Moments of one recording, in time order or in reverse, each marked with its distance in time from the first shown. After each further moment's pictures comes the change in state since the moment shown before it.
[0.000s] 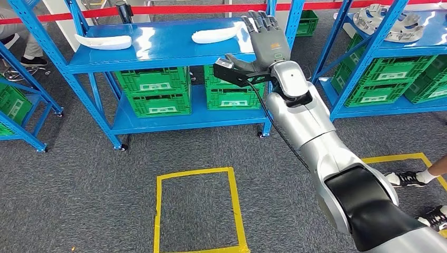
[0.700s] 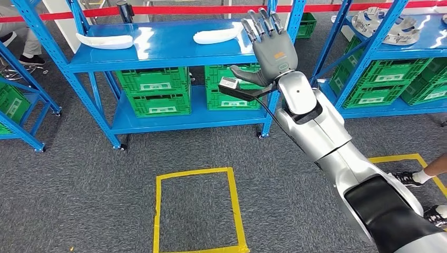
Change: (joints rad) left arm 0.000 -0.002 0.000 0.005 -0.038 -0.036 0.007; right arm 0.093 -0.172 0.155 -0.221 0.100 -0.080 0.064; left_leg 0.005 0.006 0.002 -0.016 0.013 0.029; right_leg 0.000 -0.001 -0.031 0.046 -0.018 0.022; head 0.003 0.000
